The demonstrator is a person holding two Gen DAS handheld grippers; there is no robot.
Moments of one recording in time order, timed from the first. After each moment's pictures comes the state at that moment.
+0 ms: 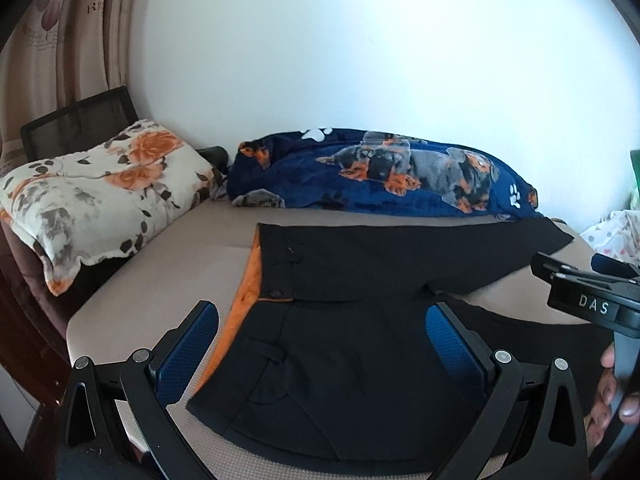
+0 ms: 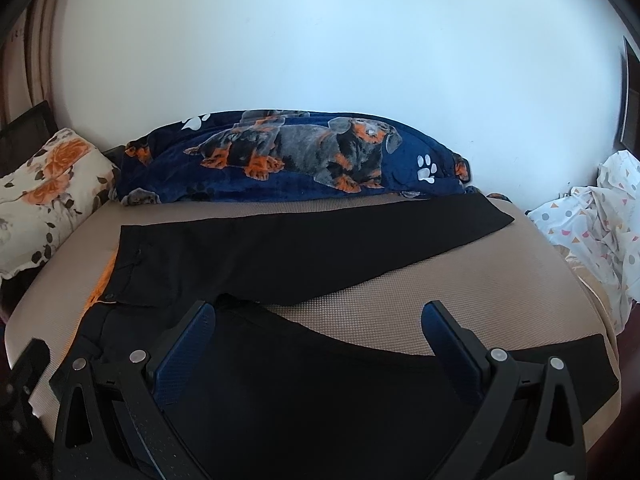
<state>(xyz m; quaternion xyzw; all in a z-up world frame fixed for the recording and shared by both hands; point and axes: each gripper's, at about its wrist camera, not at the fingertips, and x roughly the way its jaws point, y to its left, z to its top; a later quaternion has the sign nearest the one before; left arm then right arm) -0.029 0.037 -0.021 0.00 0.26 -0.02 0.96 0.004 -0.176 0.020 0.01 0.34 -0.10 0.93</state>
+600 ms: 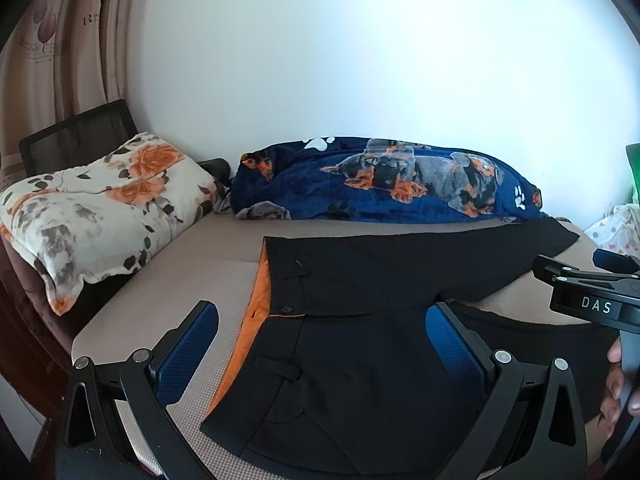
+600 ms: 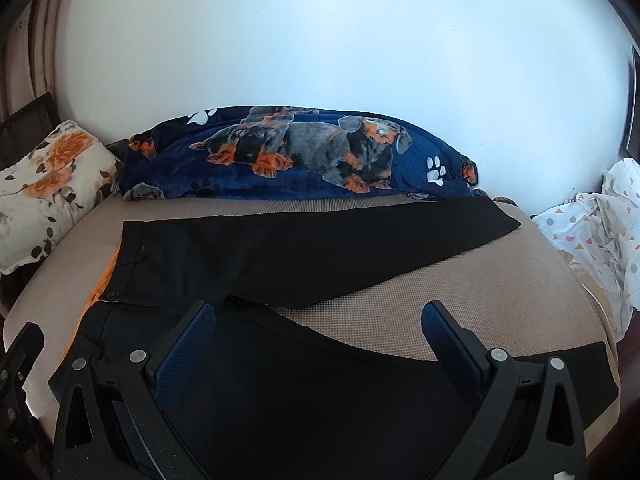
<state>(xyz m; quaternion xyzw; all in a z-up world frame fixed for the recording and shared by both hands) -0.016 0.045 -0.021 0.02 0.25 -0.02 0.97 0.015 -0.167 0.021 0.00 0.35 -0.10 0.93</state>
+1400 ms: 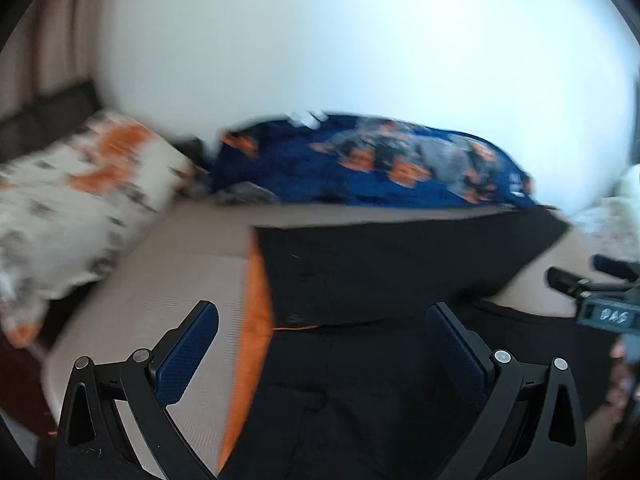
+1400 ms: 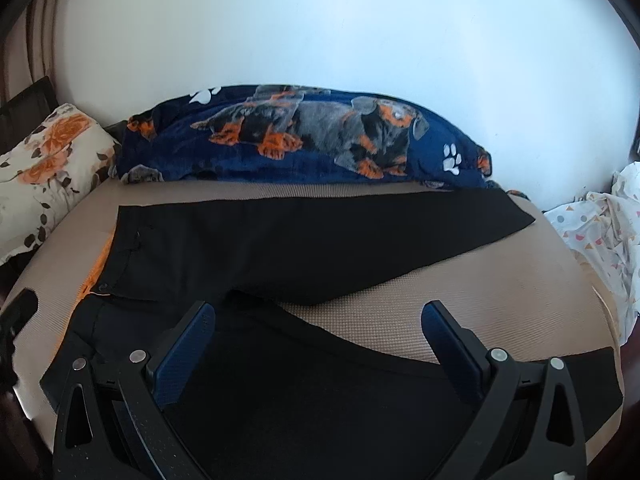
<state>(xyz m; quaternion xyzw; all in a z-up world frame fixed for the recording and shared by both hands) 0.058 0.099 -0.042 0.00 0.31 -0.11 0.94 0.050 -0.159 -0.002 0.00 0.38 -0.09 0.92</state>
